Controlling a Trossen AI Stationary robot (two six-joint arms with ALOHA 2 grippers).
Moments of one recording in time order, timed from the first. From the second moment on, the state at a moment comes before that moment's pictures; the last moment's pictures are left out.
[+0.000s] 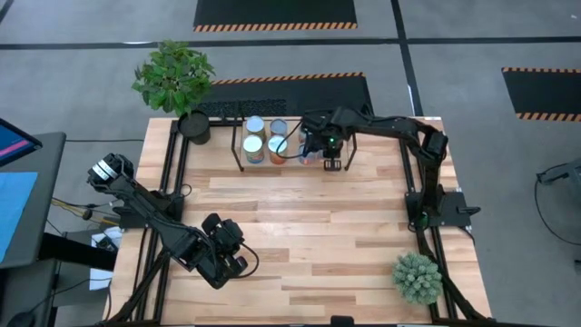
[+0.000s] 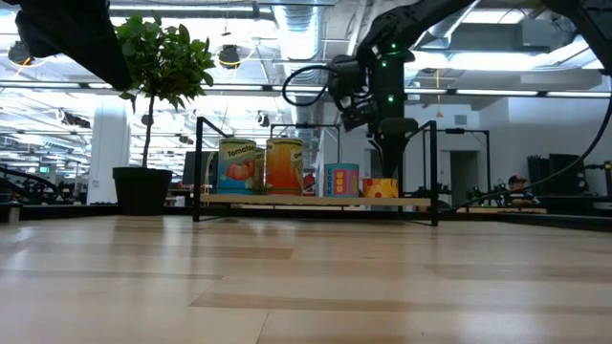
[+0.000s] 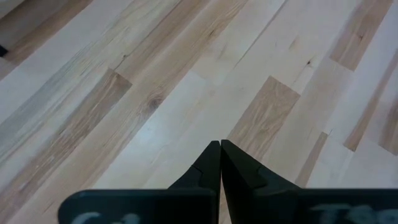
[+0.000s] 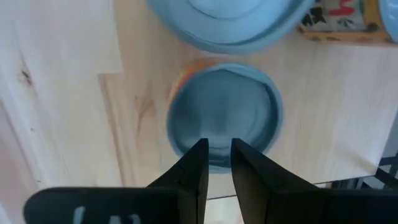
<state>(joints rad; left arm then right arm) -0.71 1.52 1.11 -0.90 -0.61 -1.28 -0.45 1.94 1.57 -1.10 0.16 -0.42</state>
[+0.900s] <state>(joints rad) -0.71 1.52 1.11 -0.90 -0.61 -1.29 -0.46 1.94 1.59 -1.09 0.16 -0.40</state>
